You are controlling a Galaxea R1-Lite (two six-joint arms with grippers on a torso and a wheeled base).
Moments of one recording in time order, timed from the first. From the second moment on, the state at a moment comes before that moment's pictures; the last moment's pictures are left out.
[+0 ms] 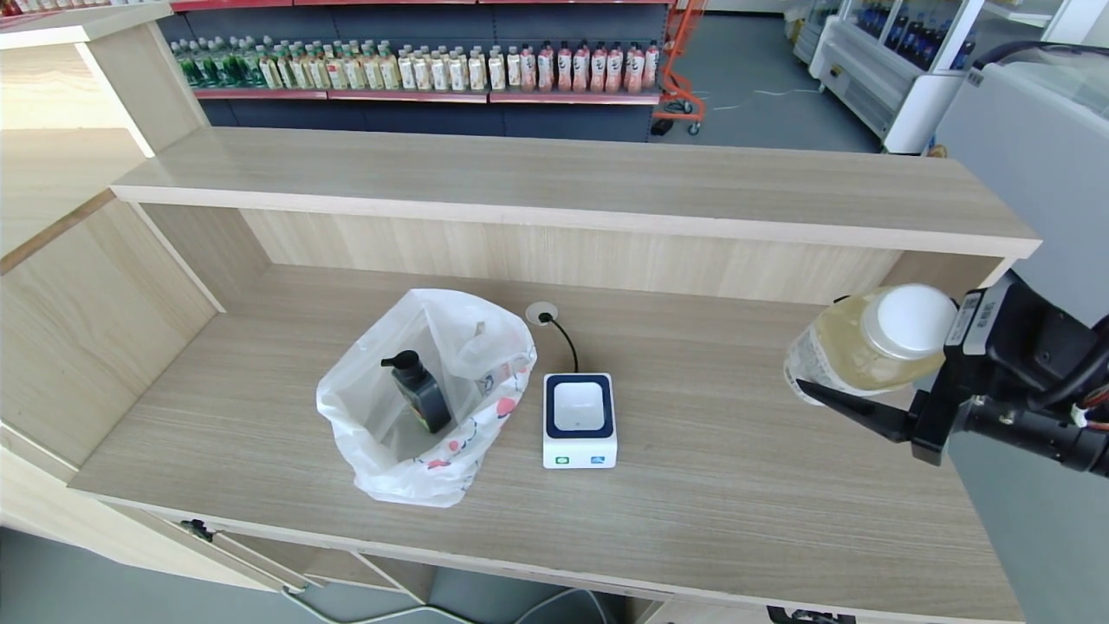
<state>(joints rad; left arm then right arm) 0.00 0.00 0.00 0.00 0.00 0.00 0.27 1.33 -0.57 -0.65 0.41 -0.87</state>
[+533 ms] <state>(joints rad) 0.00 0.00 0.00 0.00 0.00 0.00 0.27 1.33 -0.56 -0.66 0.41 -0.93</state>
